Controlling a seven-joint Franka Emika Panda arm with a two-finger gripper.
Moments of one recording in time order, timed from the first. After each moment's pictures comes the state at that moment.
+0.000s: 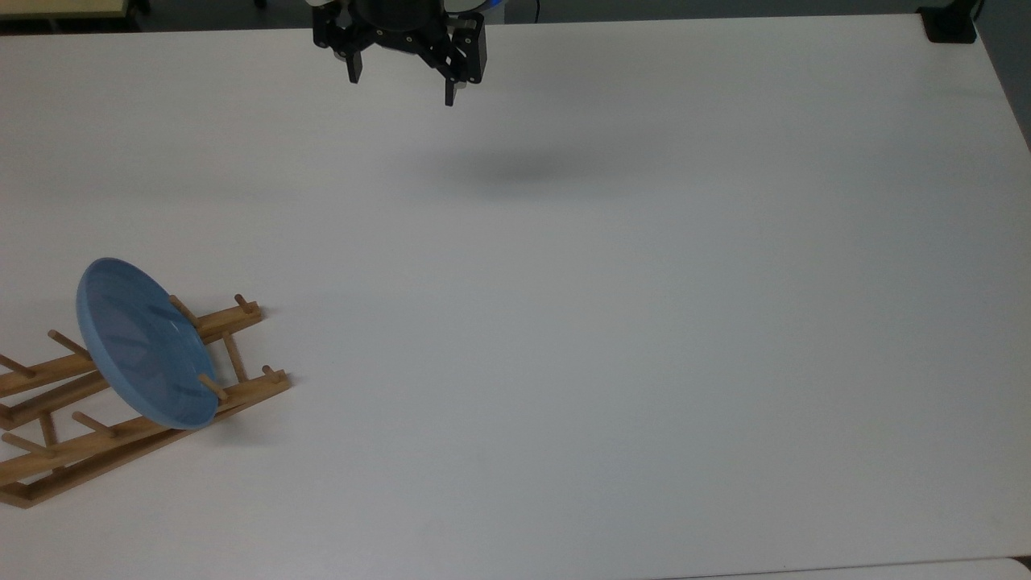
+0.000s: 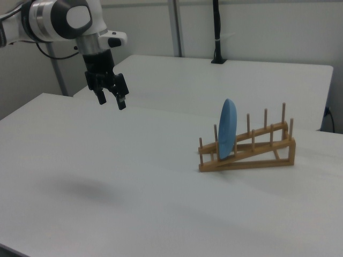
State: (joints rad) arm 0.06 0.11 -0.01 -1.55 -0.09 1.63 0.24
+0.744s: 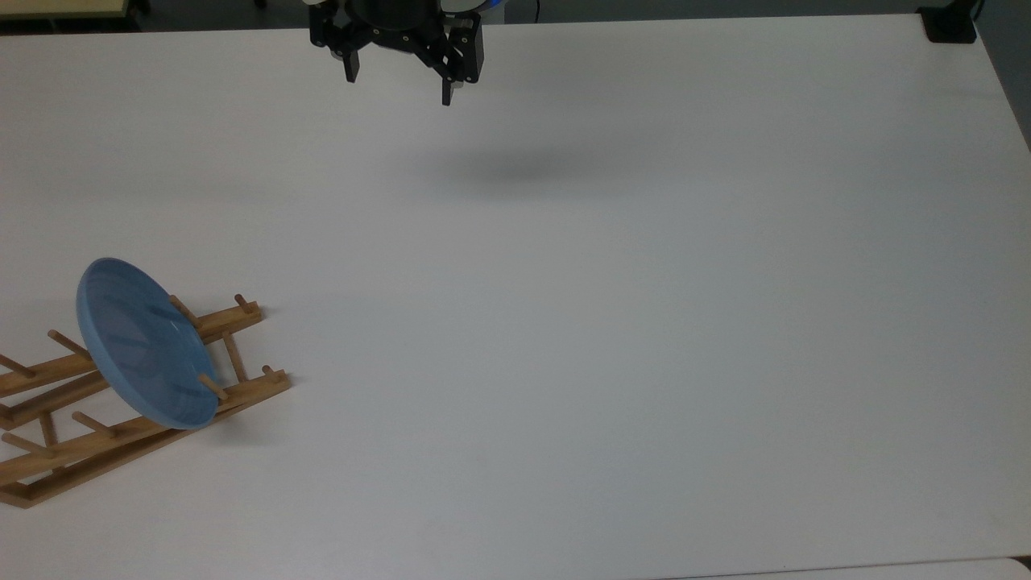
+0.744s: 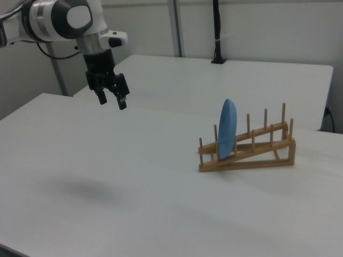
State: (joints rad) arm 0.06 0.11 -0.01 -1.55 -0.09 1.63 0.23
